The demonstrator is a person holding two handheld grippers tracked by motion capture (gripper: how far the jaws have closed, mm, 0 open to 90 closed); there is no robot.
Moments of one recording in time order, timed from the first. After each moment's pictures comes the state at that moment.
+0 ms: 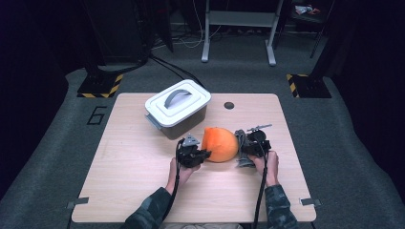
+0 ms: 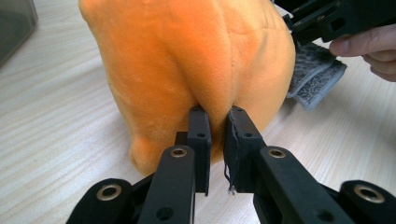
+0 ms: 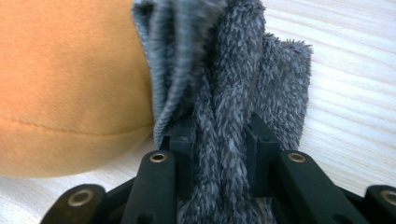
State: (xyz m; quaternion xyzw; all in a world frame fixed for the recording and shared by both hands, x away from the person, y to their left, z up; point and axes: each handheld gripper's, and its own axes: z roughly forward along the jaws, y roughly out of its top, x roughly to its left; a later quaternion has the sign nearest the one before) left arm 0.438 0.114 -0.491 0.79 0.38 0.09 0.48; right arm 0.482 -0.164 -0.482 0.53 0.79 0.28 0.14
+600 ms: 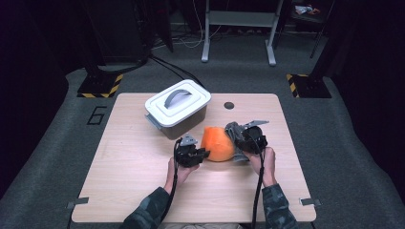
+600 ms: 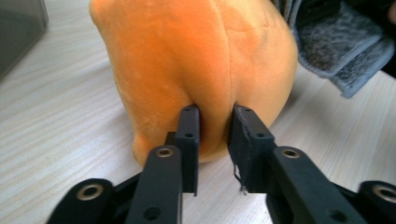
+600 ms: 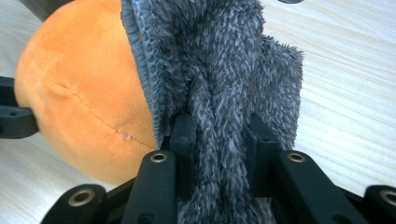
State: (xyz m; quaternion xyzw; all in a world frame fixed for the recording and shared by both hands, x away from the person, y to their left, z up) left arm 0.439 0.121 -0.490 0.78 0.38 0.09 0.49; right arm 0.465 -0.138 -0.439 0.49 0.79 0.32 0.18
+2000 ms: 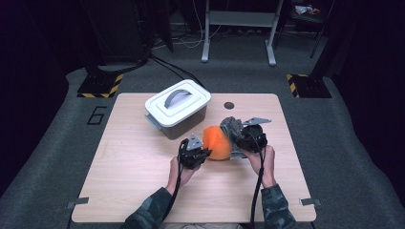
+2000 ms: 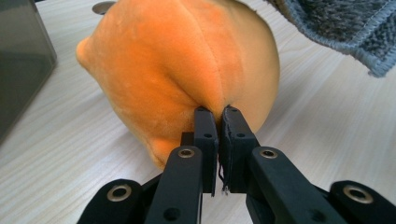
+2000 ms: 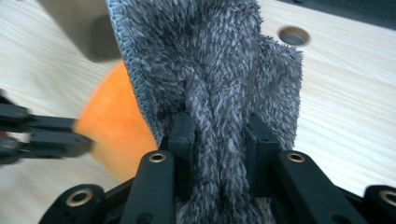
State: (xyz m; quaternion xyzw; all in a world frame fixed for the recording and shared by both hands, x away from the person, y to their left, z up) left arm 0.425 0.105 -0.475 0.80 0.34 0.15 0.47; right arm 0.449 -0.129 -0.411 0.46 0.78 0.37 0.20
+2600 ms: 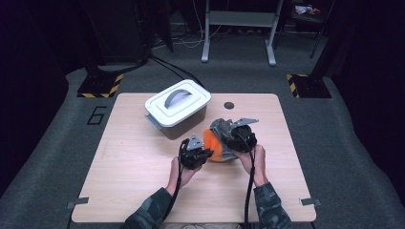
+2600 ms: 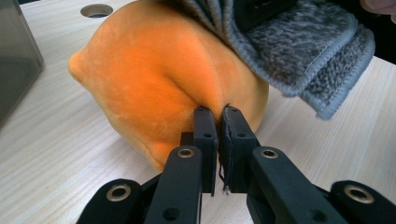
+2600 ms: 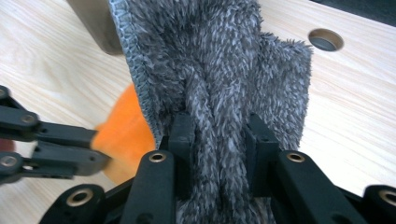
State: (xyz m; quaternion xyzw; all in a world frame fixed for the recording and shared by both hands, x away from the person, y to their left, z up) left arm 0.424 0.103 -0.473 0.80 0.33 0.13 0.47; right arm 0.456 -0.103 -0.421 0.44 0.80 0.36 0.19
